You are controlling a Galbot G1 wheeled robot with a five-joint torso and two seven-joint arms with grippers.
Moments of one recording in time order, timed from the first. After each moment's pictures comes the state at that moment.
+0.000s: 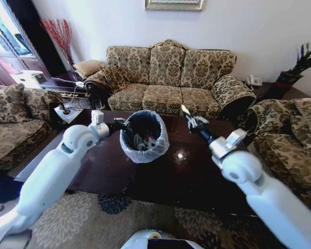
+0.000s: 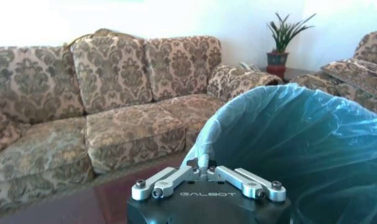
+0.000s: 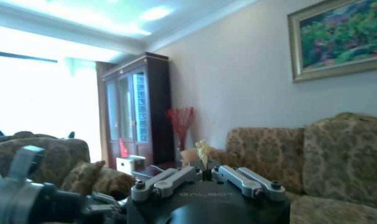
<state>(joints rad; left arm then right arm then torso) 0.57 -0.79 -0.25 -1.96 -0.83 0.73 0.13 -0.63 0.70 0.13 2.26 1.11 -0.29 0.17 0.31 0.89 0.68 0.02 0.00</state>
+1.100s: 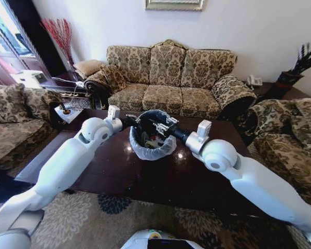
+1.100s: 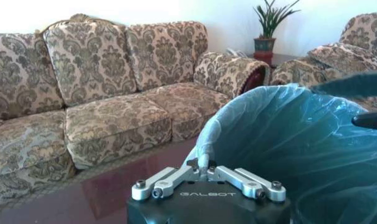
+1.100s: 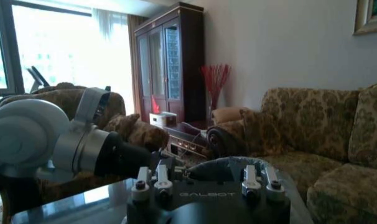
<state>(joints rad) 0.46 -0.83 -0.09 -1.90 -0.82 0.74 0.11 -0.39 0.76 -0.24 2.16 1.06 -0.34 0.20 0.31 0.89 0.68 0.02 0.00</state>
